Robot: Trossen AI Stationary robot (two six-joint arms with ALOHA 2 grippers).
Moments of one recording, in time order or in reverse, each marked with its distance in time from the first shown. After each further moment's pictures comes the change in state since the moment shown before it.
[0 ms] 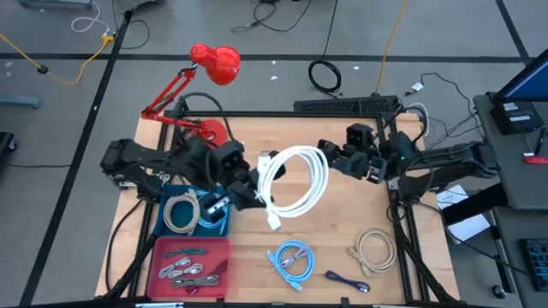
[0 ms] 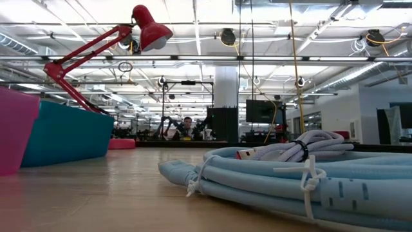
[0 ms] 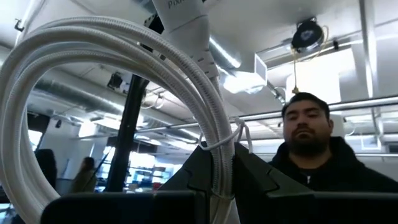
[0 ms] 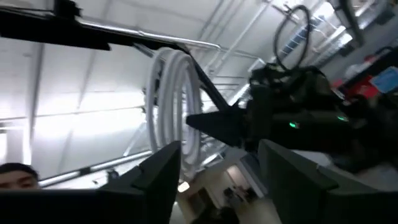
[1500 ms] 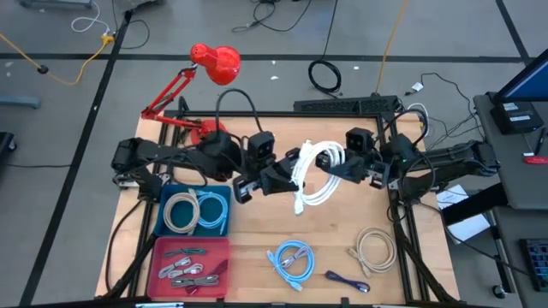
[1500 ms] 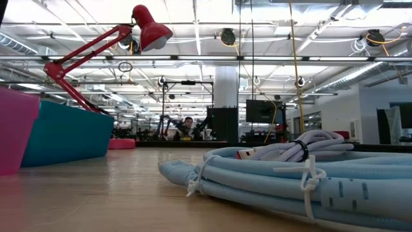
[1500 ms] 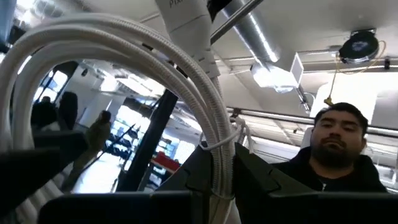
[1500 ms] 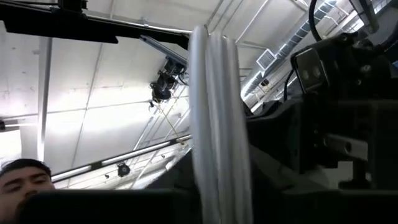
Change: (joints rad) left arm 0.109 0.084 0.000 -0.056 0.010 -0.232; right arm 0.049 0.009 0.035 -0.032 0.003 0.002
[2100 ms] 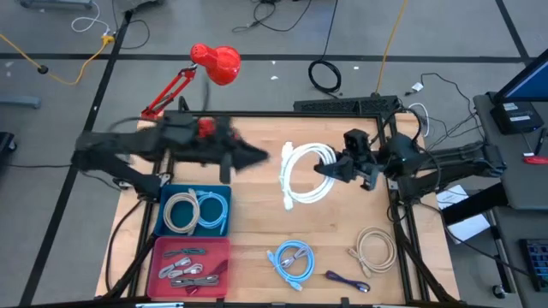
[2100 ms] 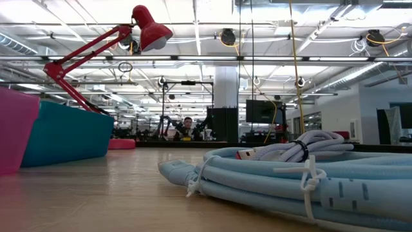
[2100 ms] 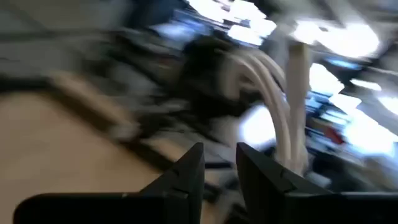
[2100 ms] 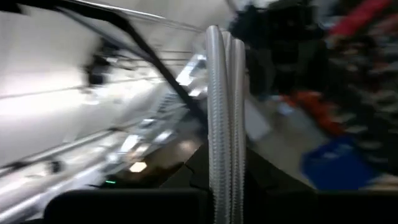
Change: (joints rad) left arm -0.031 -0.418 0.001 -1.166 -0.581 0.086; right arm 0.001 -0.098 0.000 -0.370 0.110 -0.118
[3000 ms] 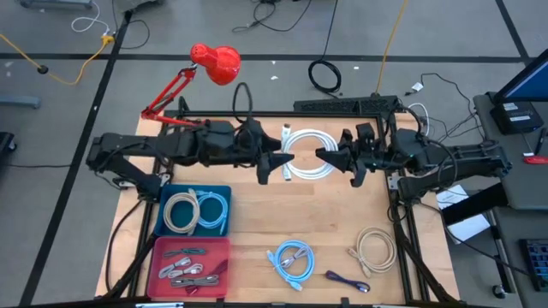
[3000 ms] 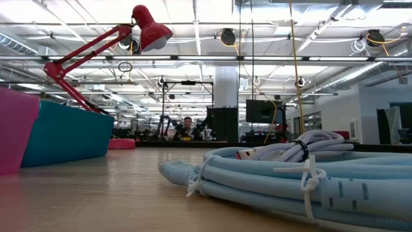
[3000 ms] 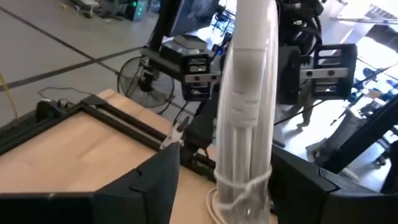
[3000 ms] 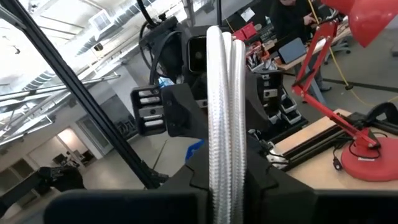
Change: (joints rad) left arm 0.055 0.177 0.000 0.111 -0.080 0.193; right arm 0.040 -0.114 0.137 -0.580 0.360 -0.295
